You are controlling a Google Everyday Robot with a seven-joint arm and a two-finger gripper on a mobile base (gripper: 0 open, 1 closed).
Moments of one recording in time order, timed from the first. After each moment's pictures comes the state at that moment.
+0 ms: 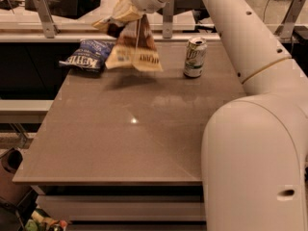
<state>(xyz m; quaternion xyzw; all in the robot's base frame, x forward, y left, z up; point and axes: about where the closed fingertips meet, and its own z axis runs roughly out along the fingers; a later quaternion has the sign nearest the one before) 0.764 0.093 1.005 -0.74 0.46 0.05 0.49</state>
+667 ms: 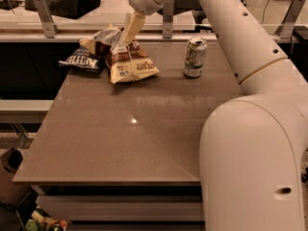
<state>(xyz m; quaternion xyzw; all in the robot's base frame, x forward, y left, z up) 0.764 0.099 1.000 -0.74 0.46 0.05 0.49</state>
